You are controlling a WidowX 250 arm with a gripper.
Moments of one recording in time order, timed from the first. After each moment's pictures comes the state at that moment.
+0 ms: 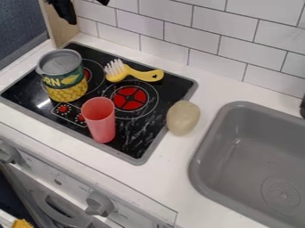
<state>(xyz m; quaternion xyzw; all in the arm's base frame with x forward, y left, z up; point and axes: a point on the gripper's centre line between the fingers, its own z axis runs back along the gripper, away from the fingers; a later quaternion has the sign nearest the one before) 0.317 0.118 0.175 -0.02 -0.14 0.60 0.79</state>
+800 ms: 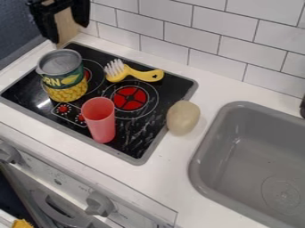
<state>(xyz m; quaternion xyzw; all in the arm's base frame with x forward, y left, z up) 0.307 0.169 0.131 0.06 -0.09 0.65 0.75</state>
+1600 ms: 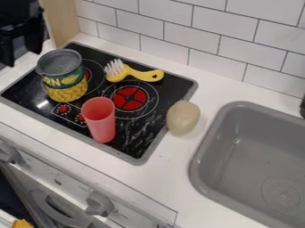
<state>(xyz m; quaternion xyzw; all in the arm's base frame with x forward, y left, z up) 0.260 0.231 0.096 0.14 -0.02 0.73 0.67</state>
